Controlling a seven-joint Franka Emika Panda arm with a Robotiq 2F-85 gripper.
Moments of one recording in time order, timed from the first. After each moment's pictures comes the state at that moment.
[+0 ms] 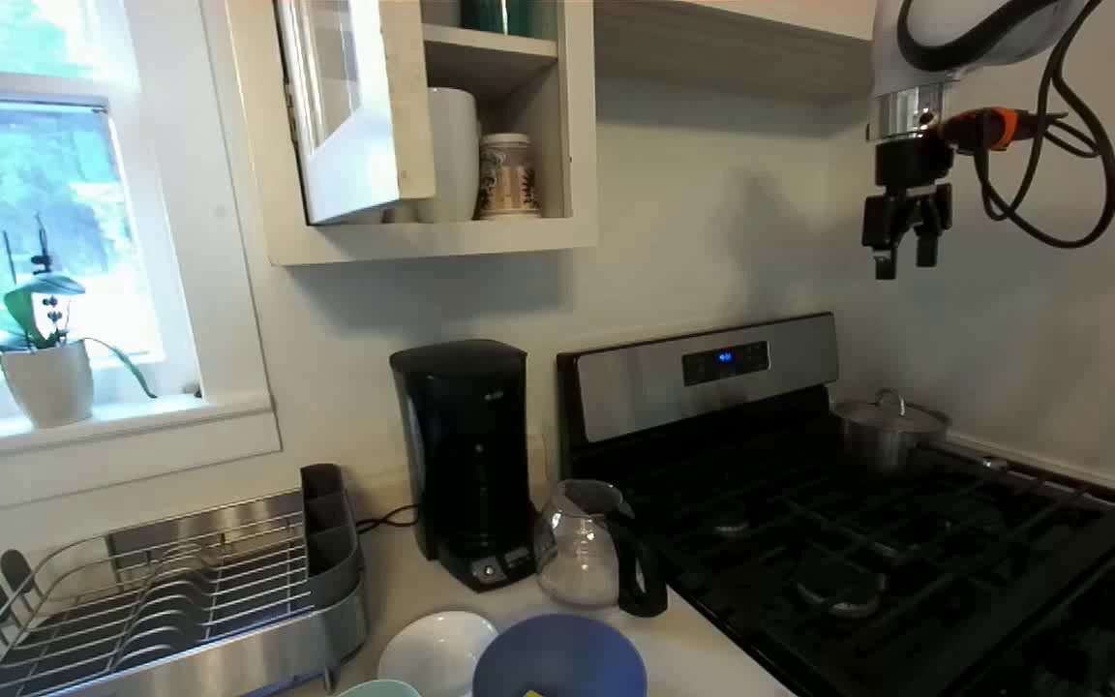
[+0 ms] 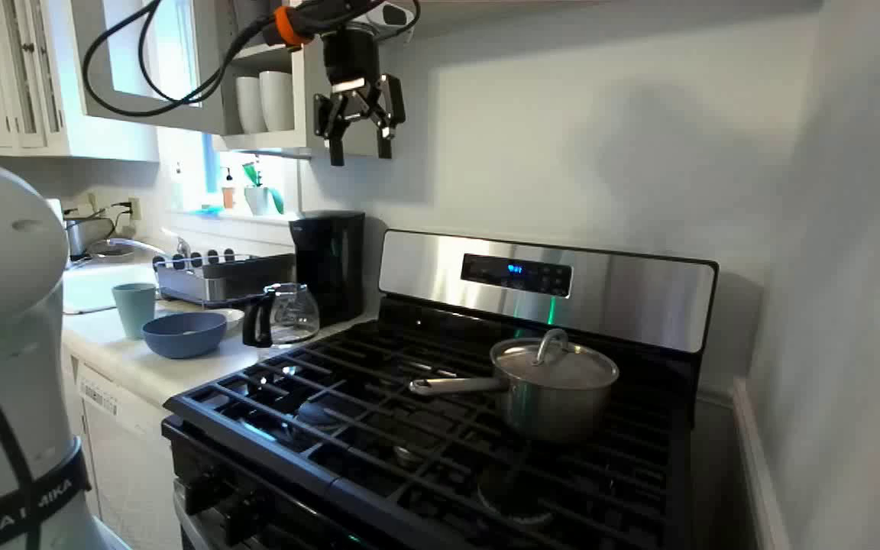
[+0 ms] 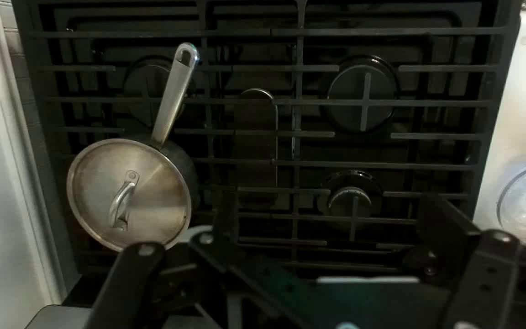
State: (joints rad) arm -0.07 -0.50 -0.01 -2.20 -0.14 1.71 0.00
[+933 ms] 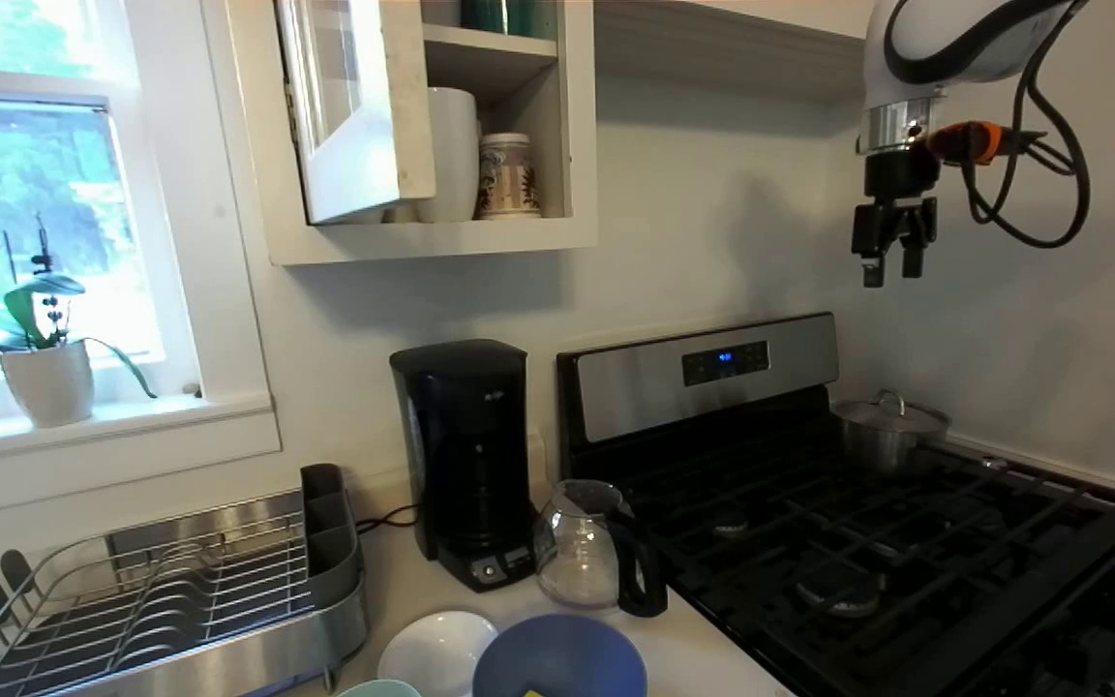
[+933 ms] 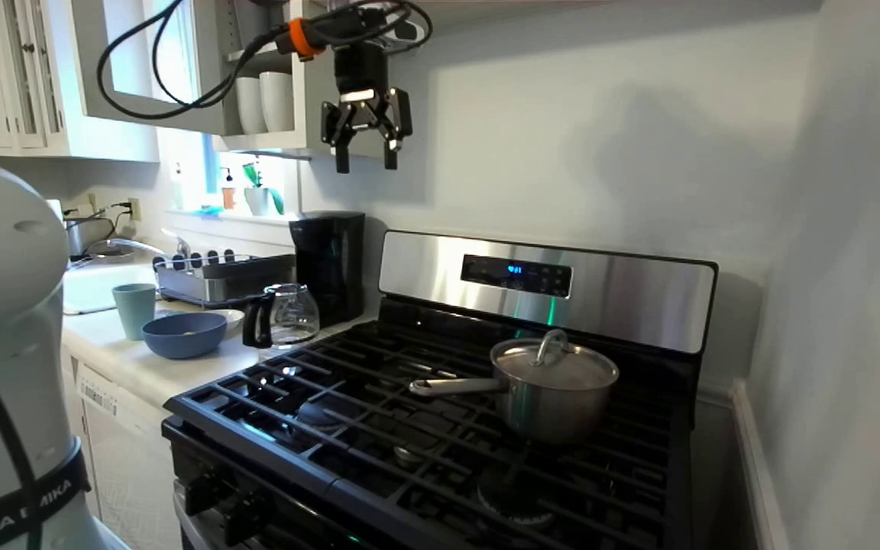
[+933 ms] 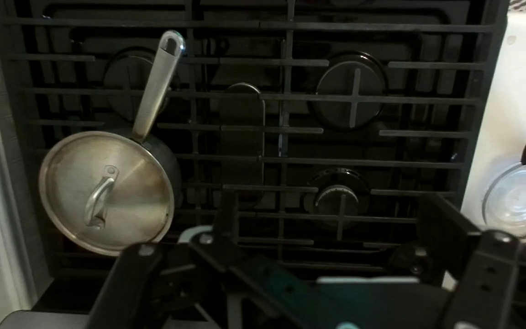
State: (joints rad) arm -0.06 -0.44 -0.05 -2.18 -0.10 1.74 -0.05
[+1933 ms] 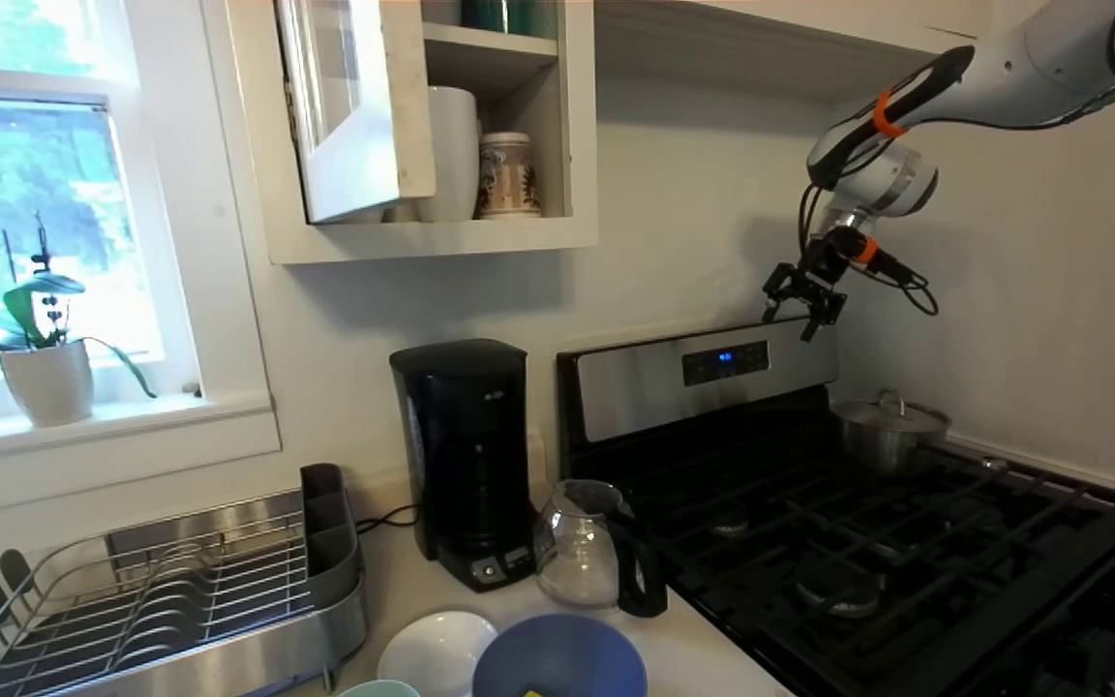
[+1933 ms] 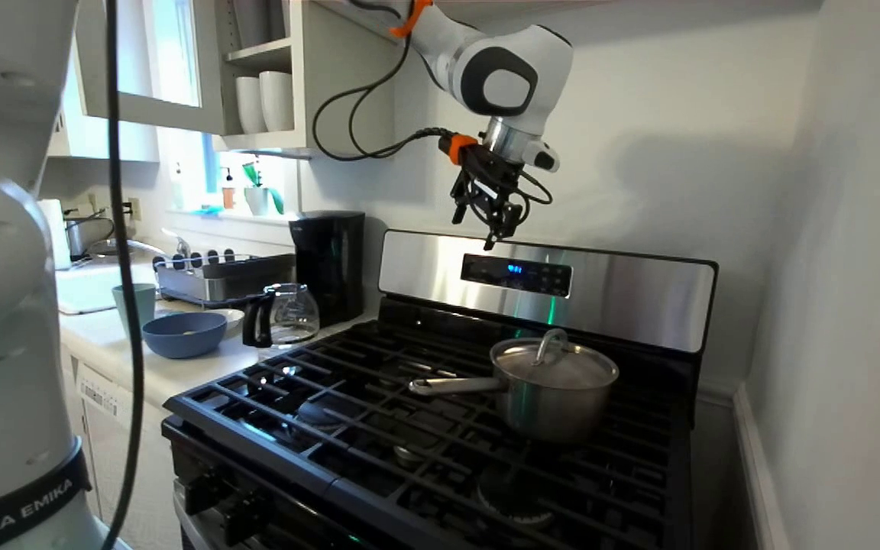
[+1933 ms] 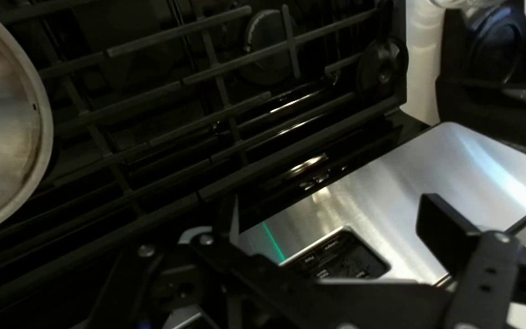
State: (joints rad) arm -0.19 0.24 -0.22 -1.74 0.56 1.95 -0.29
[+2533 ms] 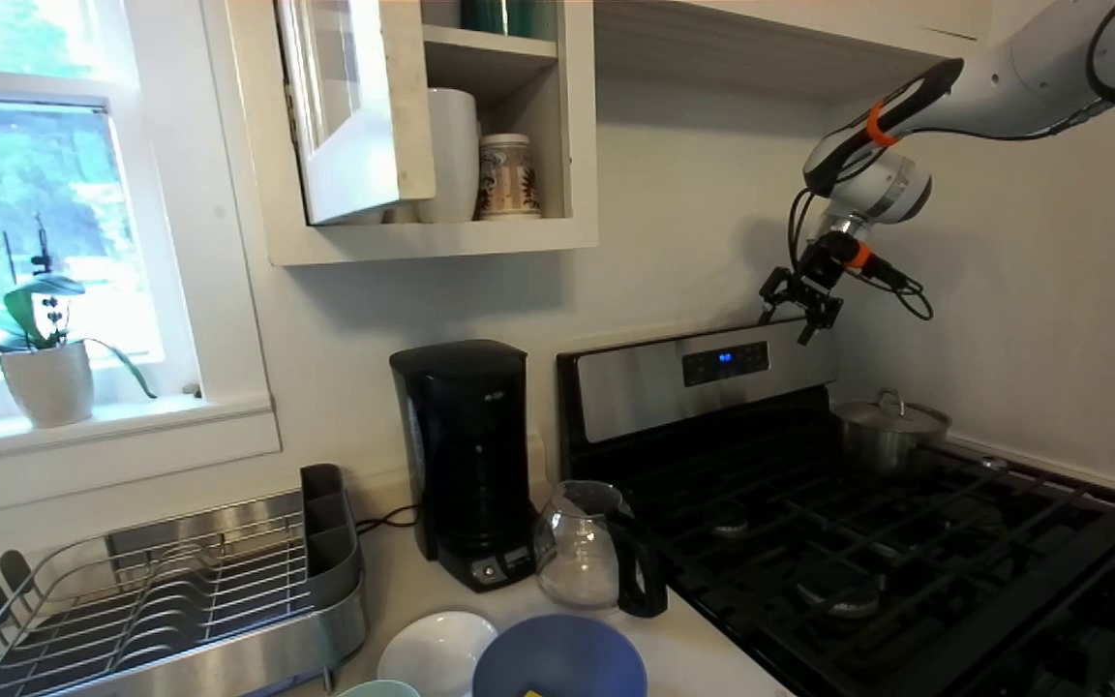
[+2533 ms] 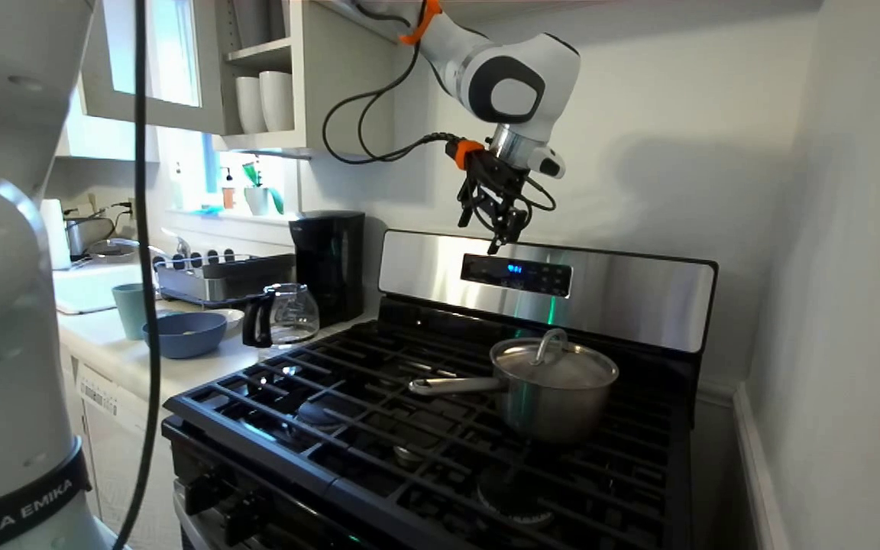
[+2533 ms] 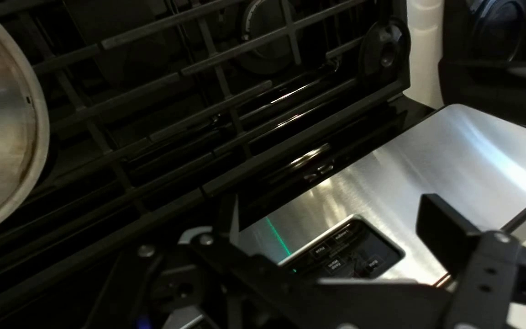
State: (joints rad) arm -0.22 0.28 -0.20 -1.71 0.57 1.95 -0.27
